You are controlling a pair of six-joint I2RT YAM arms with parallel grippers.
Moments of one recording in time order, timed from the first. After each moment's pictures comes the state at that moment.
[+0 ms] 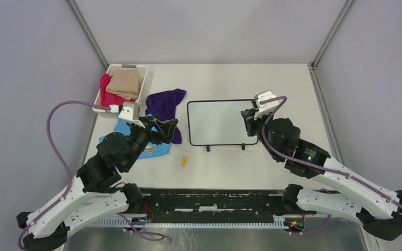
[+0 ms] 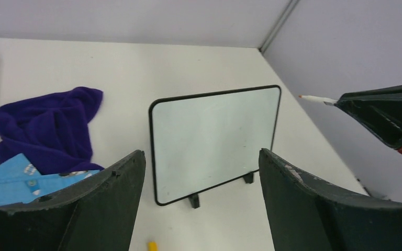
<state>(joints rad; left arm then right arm) -0.93 0.57 0.89 -0.32 -0.46 -0.39 1.00 0.84 0.98 -0.27 0.59 0.06</state>
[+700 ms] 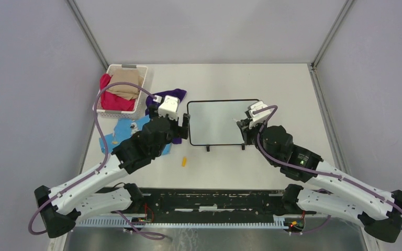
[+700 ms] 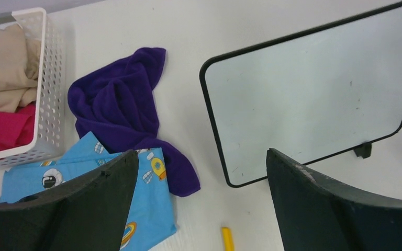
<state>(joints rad) -0.91 0.90 0.88 -0.31 -0.62 -0.17 1.00 0.82 0.83 -0.22 0.52 0.06</state>
